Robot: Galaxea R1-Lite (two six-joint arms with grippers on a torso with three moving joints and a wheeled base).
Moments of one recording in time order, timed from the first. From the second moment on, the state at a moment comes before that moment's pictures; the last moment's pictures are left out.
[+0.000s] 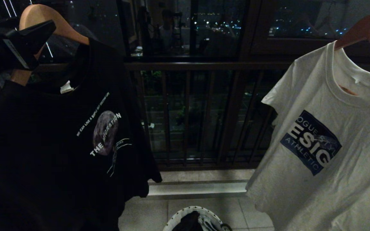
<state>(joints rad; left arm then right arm) -0.17 1.26 -0.90 -0.81 0.00 0.11 -0.01 0.00 0.00 0.01 0.02 -0.11</state>
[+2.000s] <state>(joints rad) -0.06 0.29 -0.66 0.22 0.18 0.04 -0.01 0.00 -0.01 0.03 0.02 -0.10</state>
